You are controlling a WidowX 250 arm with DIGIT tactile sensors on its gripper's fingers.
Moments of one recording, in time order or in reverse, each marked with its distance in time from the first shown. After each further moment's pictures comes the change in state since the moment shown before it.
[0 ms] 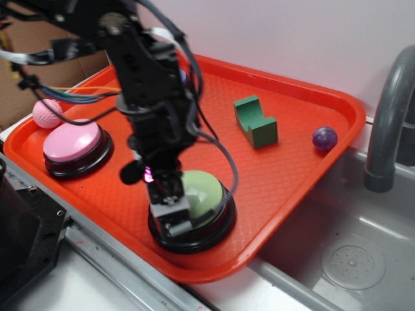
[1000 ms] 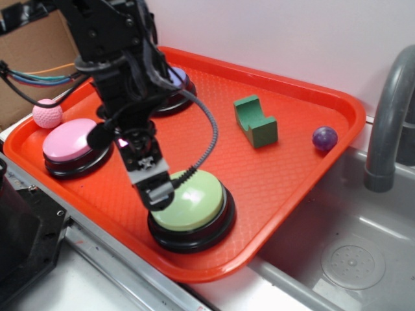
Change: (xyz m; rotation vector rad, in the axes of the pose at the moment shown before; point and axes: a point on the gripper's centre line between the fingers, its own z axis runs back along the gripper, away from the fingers) arm -0.021 -0.003 0.045 -0.056 -0.051 0.089
